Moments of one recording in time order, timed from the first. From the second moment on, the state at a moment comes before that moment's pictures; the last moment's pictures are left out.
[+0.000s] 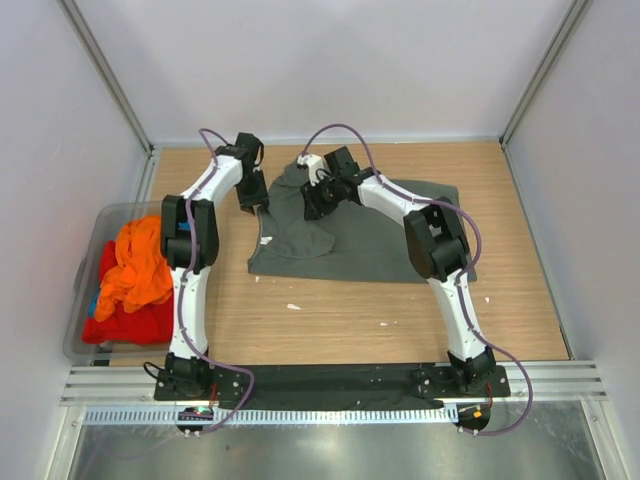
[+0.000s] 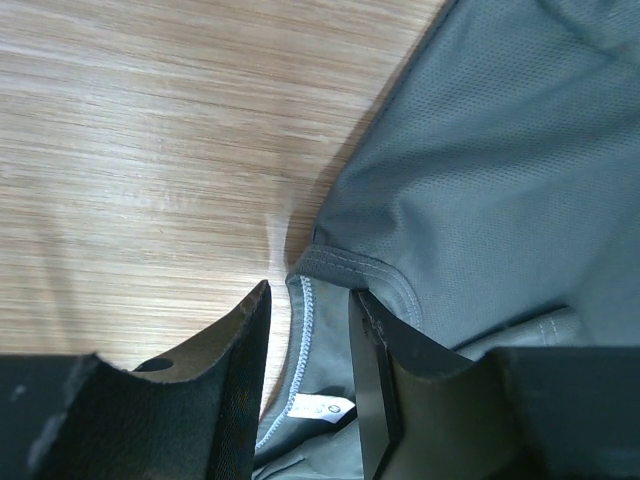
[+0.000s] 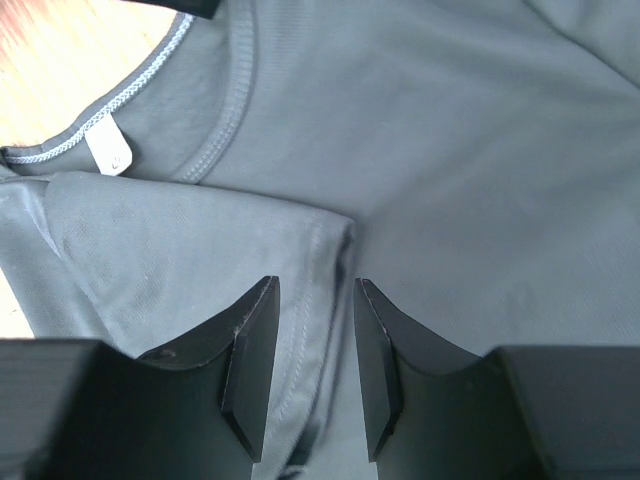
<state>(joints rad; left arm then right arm) -0.20 2.31 1.98 -0.90 0.00 -0.42 0.53 2.31 1.87 -0.40 -0.48 -0.14</state>
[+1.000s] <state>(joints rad) -0.20 2.34 1.99 -0.94 -0.01 -0.43 0.62 2.31 1.78 -0.20 -0.26 -0.27</state>
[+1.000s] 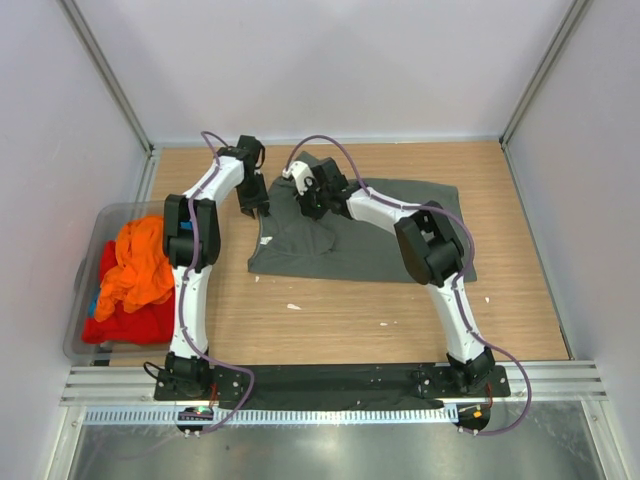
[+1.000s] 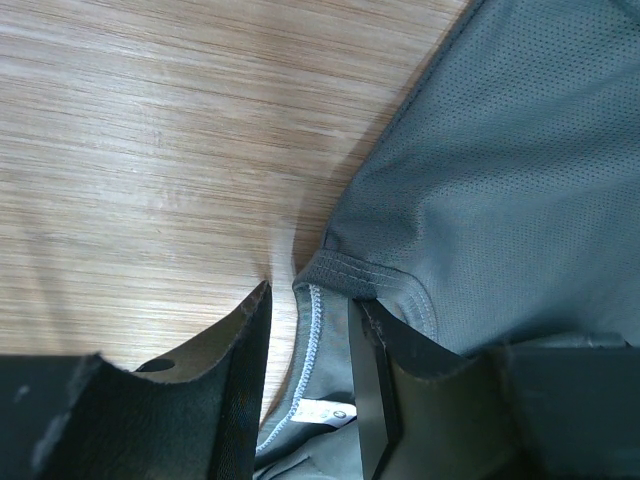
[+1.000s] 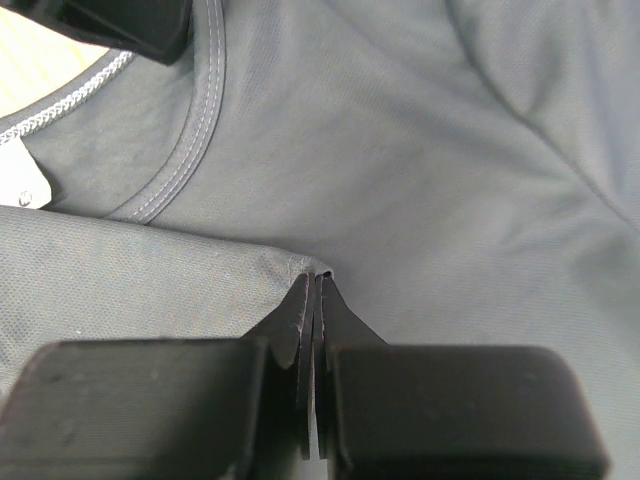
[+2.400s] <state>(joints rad) -0.18 2.35 2.19 -0.87 0.10 -0.44 0.39 2.09 1.78 -0.22 -0.11 -0.04</state>
